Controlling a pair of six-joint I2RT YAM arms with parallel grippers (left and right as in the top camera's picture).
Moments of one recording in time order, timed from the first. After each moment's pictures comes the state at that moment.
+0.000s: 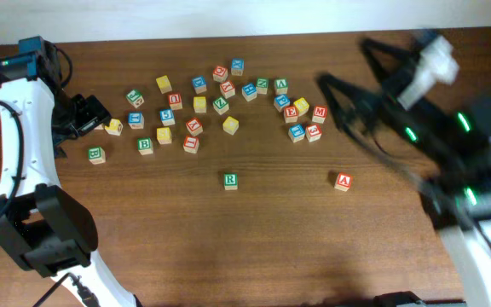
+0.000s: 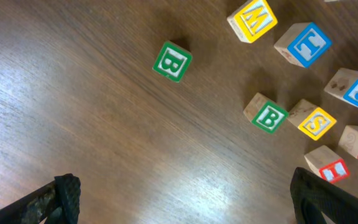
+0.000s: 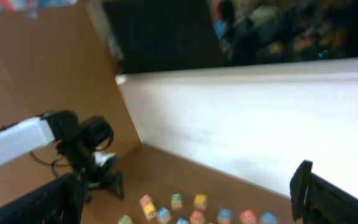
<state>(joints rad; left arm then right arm) 0.25 2.02 1.97 -1.45 -0.04 -0.43 0.10 1.15 1.24 -0.02 -0.70 0.31</state>
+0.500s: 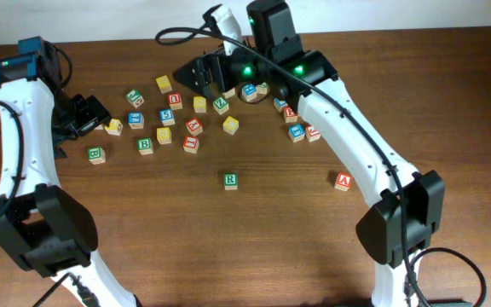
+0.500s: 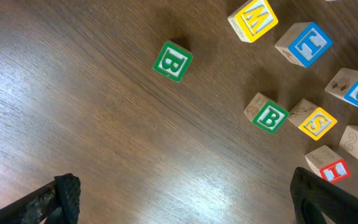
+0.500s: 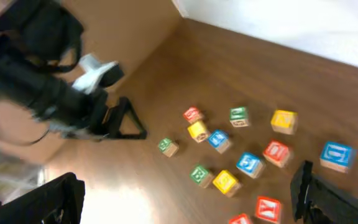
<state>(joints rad) 0.25 2.02 1.97 -1.45 -0.04 -0.43 0.49 2.05 2.01 -0.49 -0.65 0.26</state>
